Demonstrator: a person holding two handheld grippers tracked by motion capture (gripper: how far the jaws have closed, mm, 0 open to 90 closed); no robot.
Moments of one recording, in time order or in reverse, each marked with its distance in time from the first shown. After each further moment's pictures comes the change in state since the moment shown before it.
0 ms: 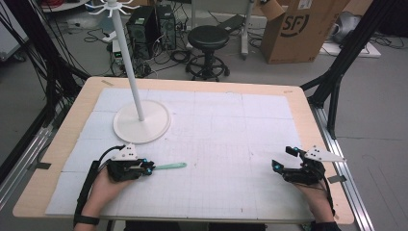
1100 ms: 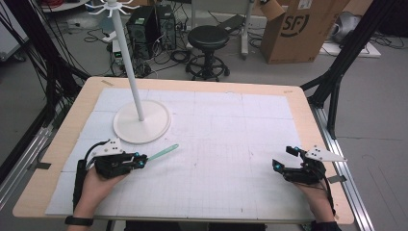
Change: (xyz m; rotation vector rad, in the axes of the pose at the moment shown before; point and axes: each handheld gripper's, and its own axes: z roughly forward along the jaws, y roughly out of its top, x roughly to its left) left arm 0.005 0.007 -0.037 -0.162 0.027 -0.077; right arm -0.002 0.000 -0.001 -0.002 -0.002 0.003
